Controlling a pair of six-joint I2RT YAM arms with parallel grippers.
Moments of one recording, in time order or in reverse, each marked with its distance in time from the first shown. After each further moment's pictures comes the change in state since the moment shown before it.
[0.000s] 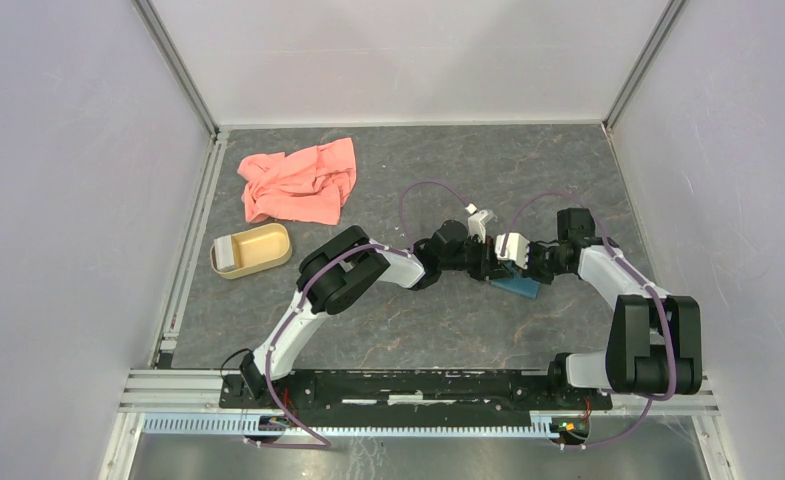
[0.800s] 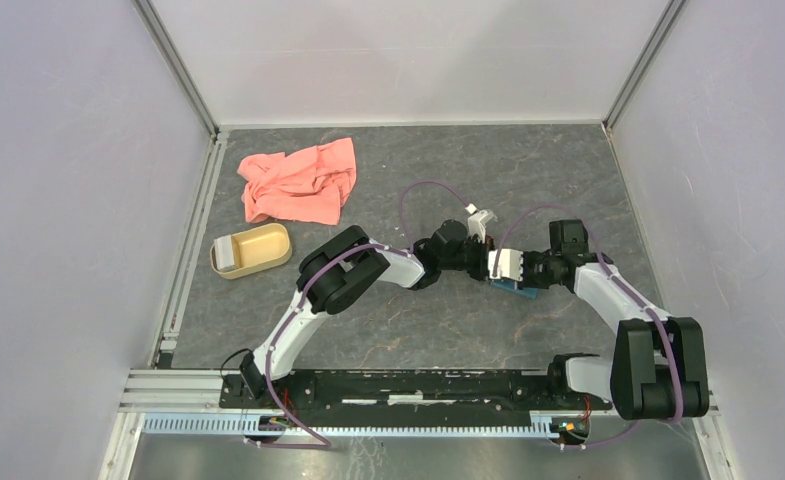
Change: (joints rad) left arm 0.002 0.001 0.000 -0.001 0.000 -0.001; right arm 0.073 -0.106 -0.111 0.102 0.089 -0.063
